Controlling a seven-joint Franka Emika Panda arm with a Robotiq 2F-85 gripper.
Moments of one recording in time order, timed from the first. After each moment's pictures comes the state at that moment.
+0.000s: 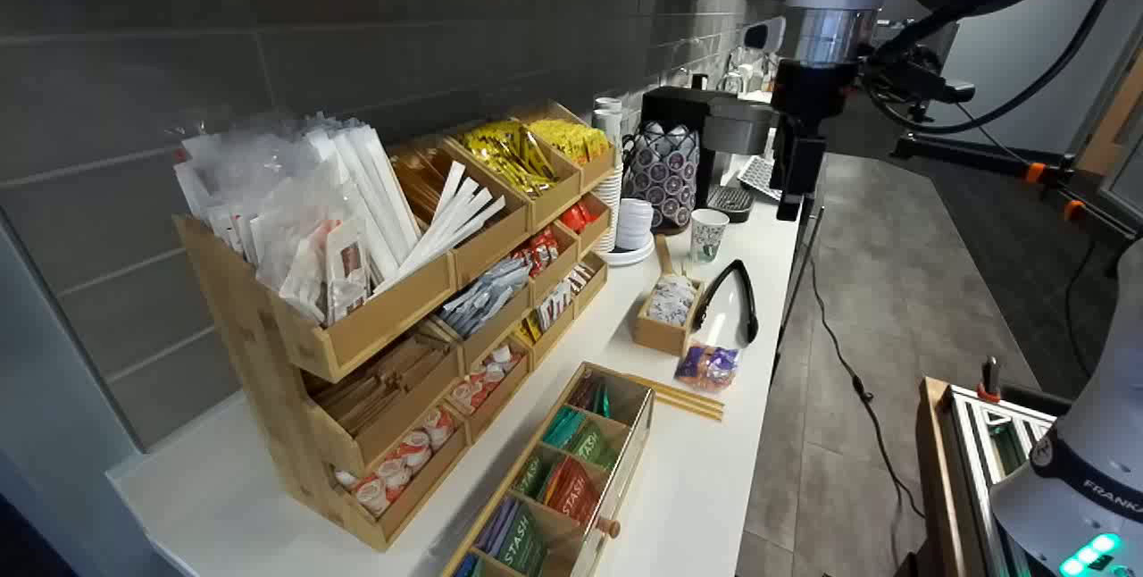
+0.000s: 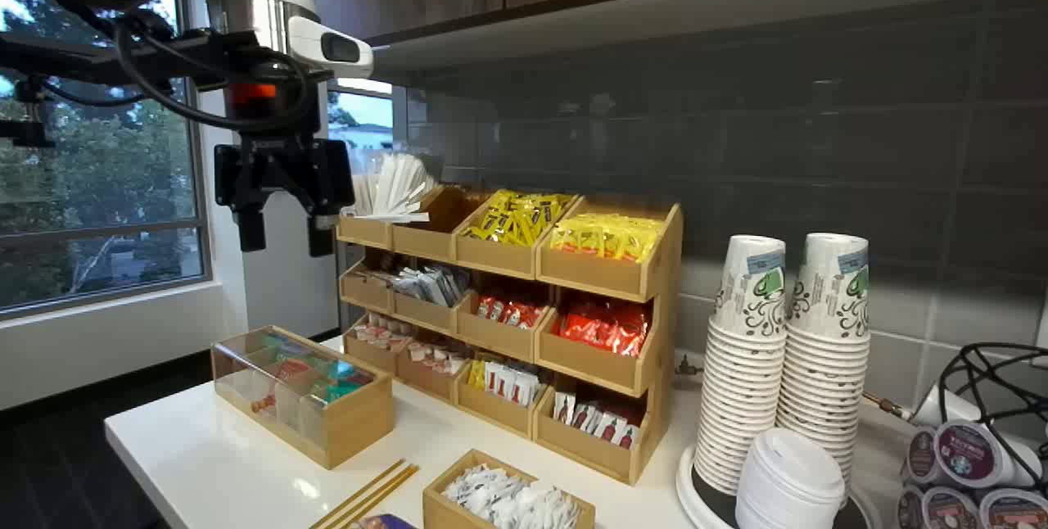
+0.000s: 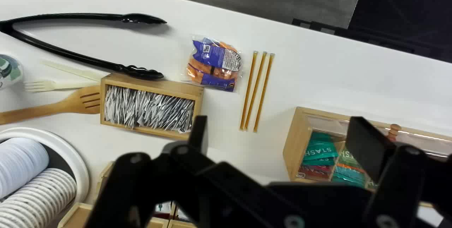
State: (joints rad) arm 0.05 -0.47 0.03 -2.31 -0.06 1.85 -0.17
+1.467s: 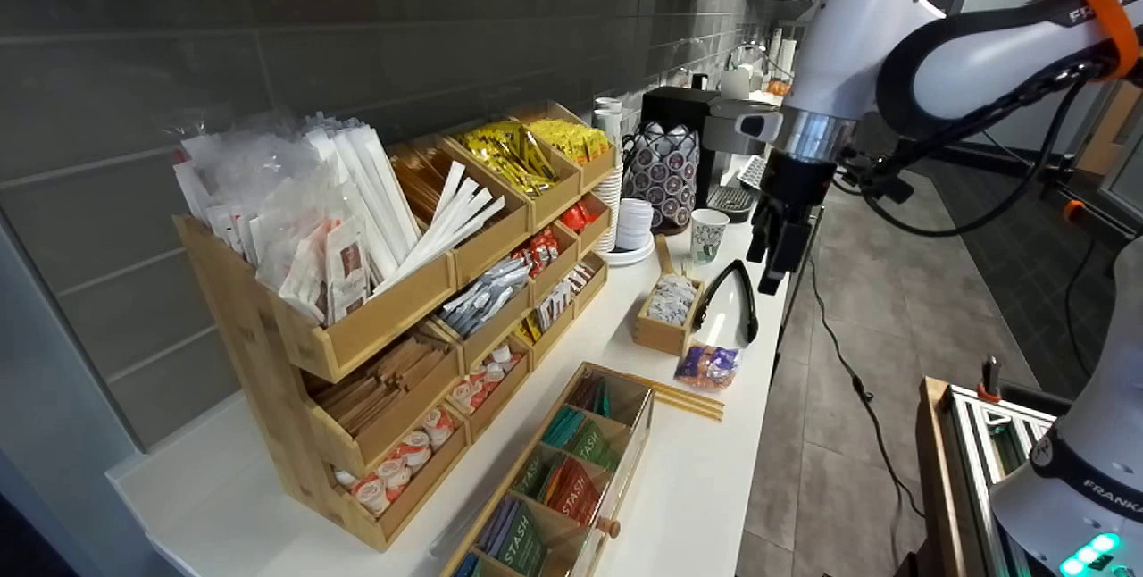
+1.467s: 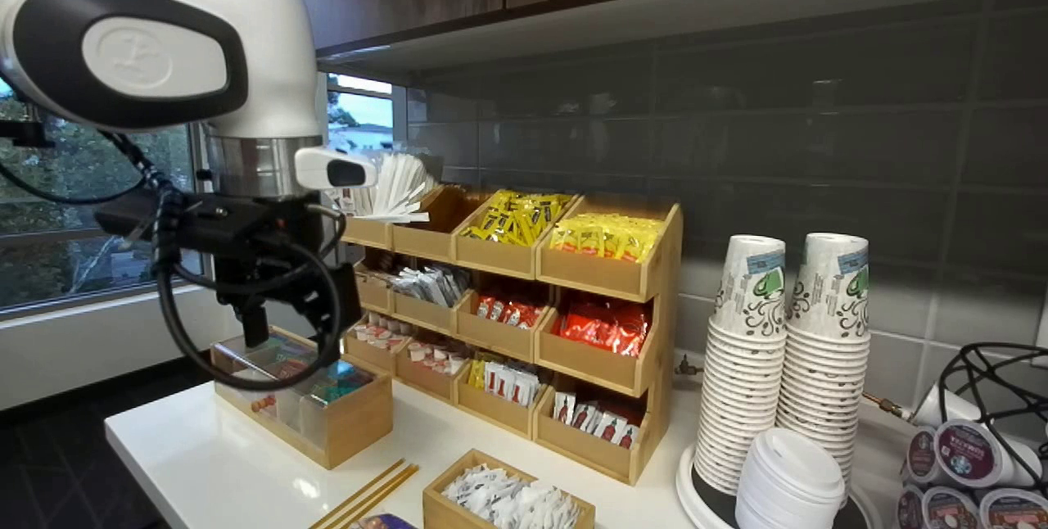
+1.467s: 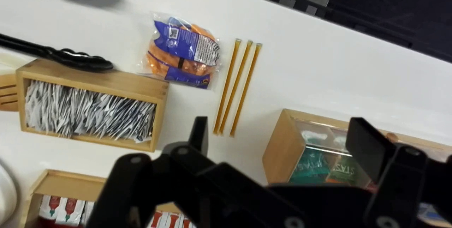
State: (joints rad) arm 0.09 -0.46 -0.06 -2.60 0.06 2.25 -0.36
